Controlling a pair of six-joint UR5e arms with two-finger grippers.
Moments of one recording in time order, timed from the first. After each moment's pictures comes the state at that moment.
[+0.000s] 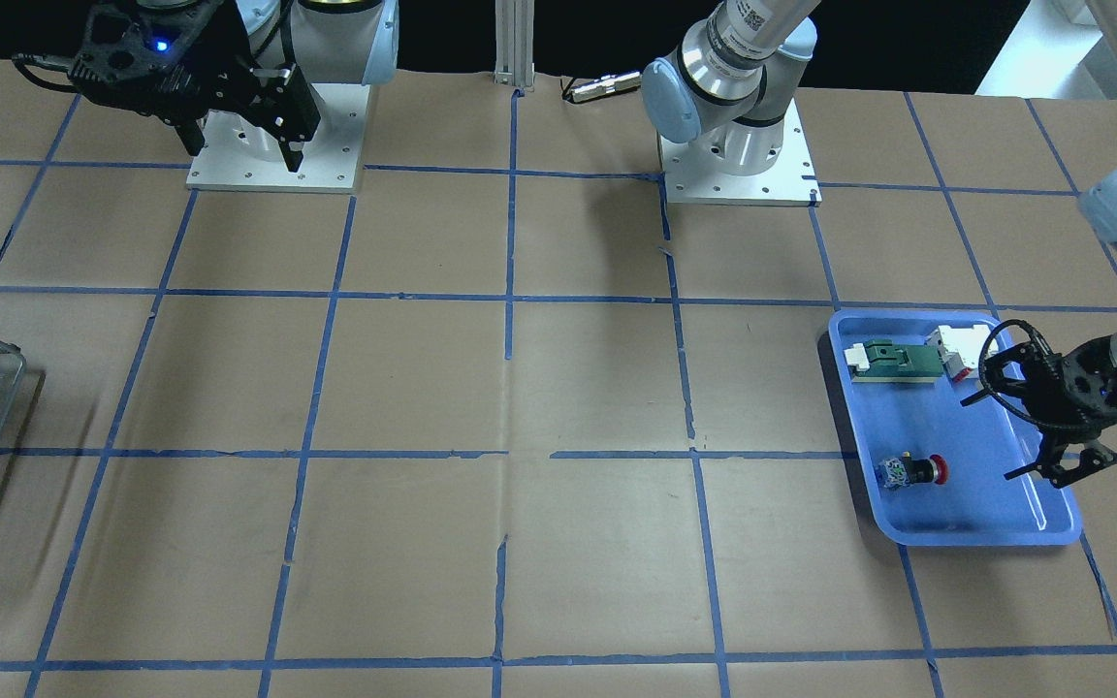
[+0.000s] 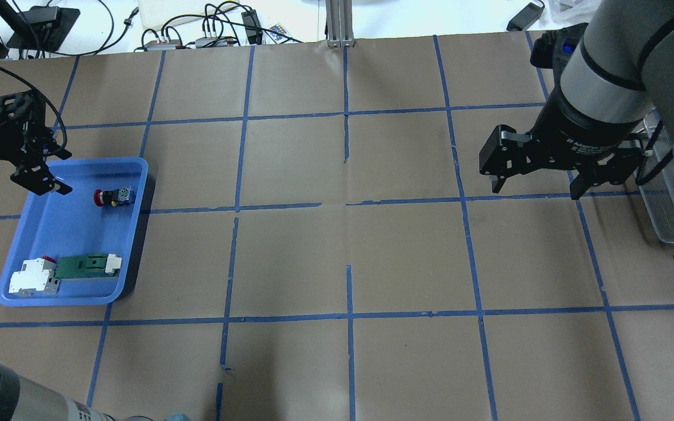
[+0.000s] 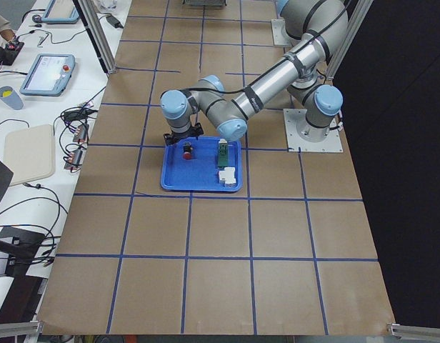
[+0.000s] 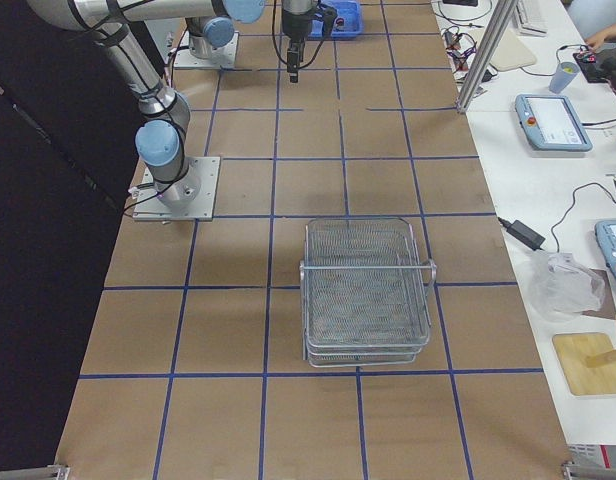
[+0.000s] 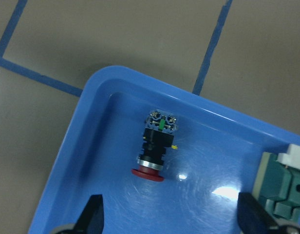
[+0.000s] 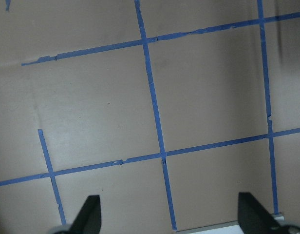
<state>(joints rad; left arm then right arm) -0.98 -1.98 -1.62 -1.26 1.35 1.93 1.60 -1.77 1.71 -1.49 -1.59 0.19</state>
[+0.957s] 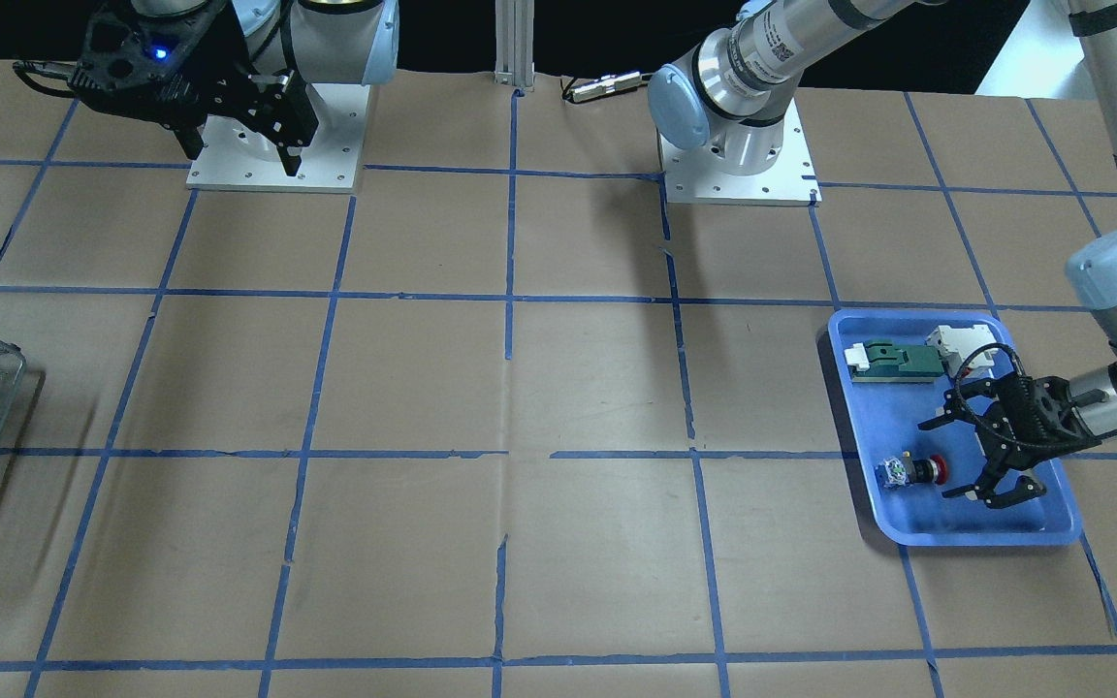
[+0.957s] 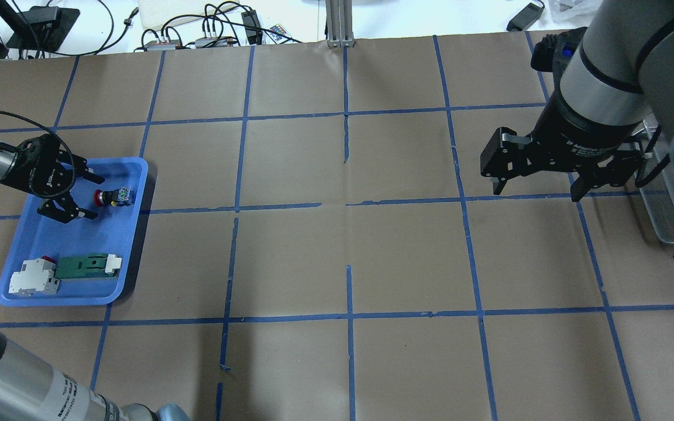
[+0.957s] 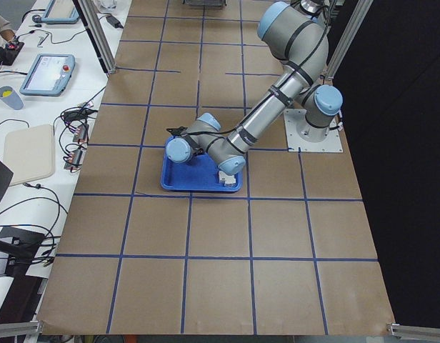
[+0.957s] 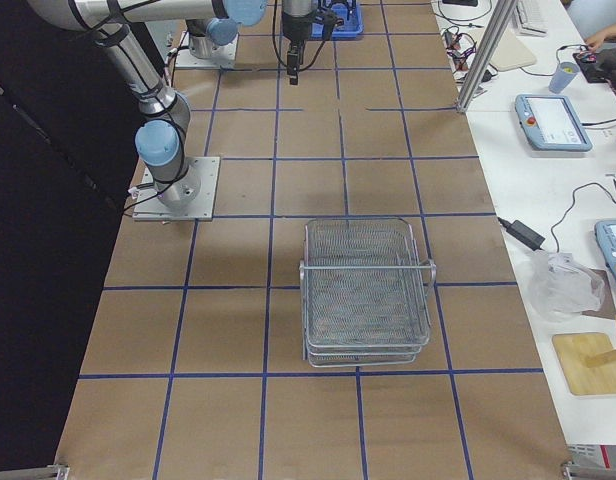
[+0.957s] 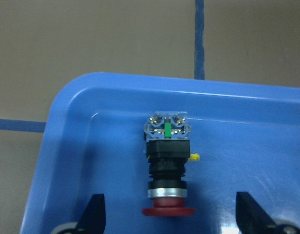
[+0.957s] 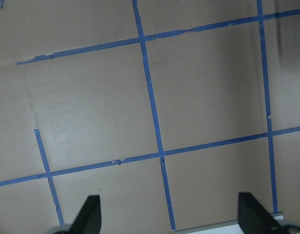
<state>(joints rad) -0.89 -2.13 -1.65 -1.29 1.17 2.21 1.59 -1.77 1.72 -1.50 -1.60 0.19</state>
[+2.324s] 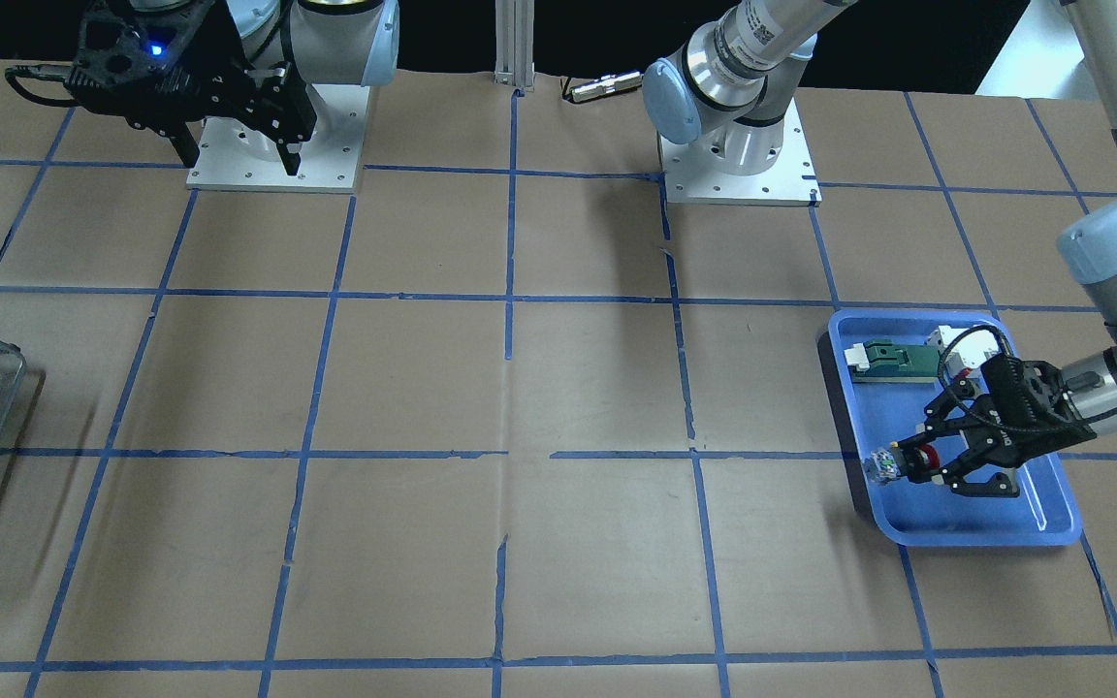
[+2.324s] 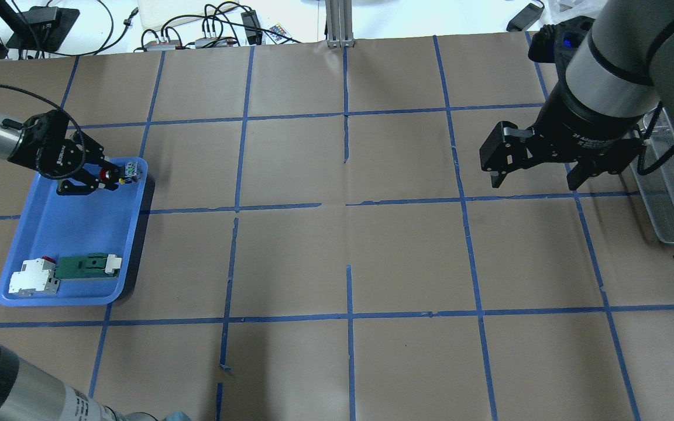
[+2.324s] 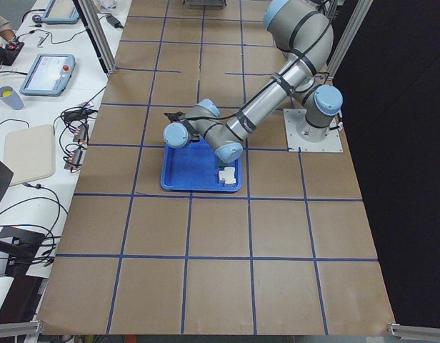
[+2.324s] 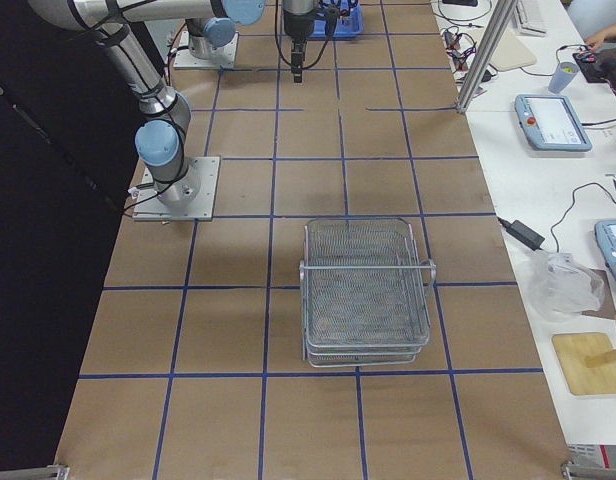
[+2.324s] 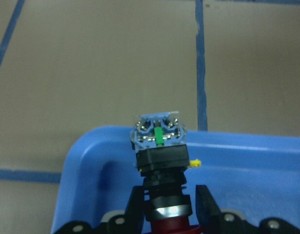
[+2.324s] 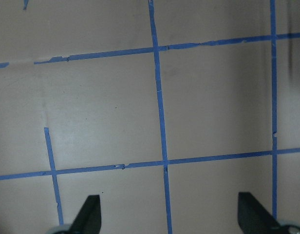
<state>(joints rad) -1.01 -2.01 -1.65 -1.37 1.07 2.22 1.57 -1.77 1.71 -1.53 -1.56 0.01</state>
